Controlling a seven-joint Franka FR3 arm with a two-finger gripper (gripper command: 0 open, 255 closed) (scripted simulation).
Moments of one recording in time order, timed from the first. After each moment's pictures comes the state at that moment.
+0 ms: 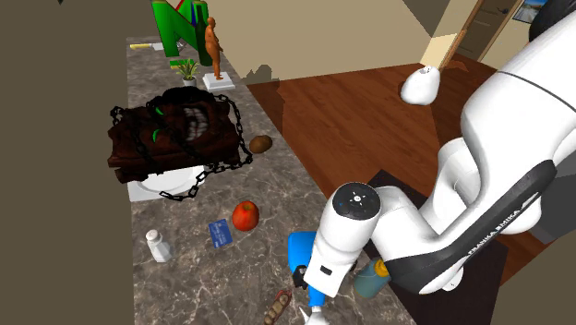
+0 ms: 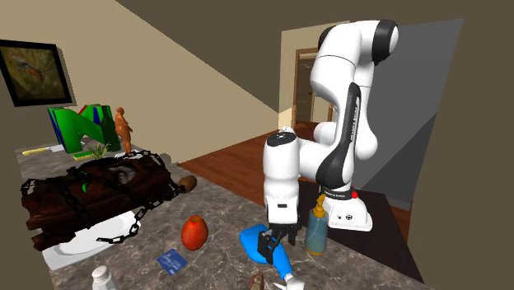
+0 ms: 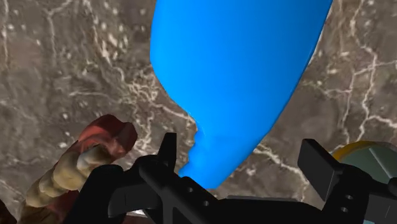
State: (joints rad) arm 0.78 -0.10 0.41 -2.77 0.15 2.65 -1.57
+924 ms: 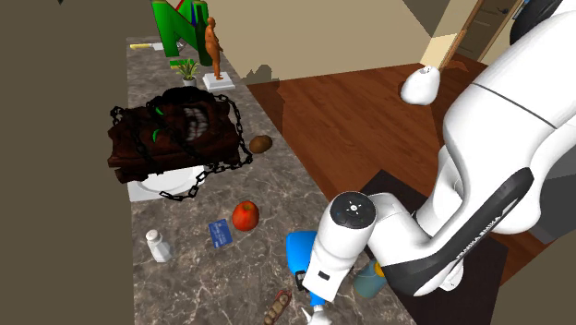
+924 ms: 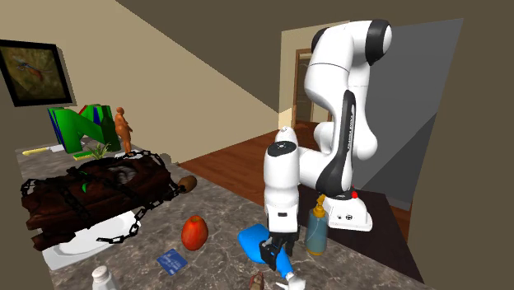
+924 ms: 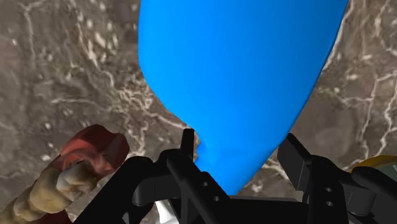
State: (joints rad) arm 0.77 -0.02 0.42 -2.77 0.09 2.73 -1.54
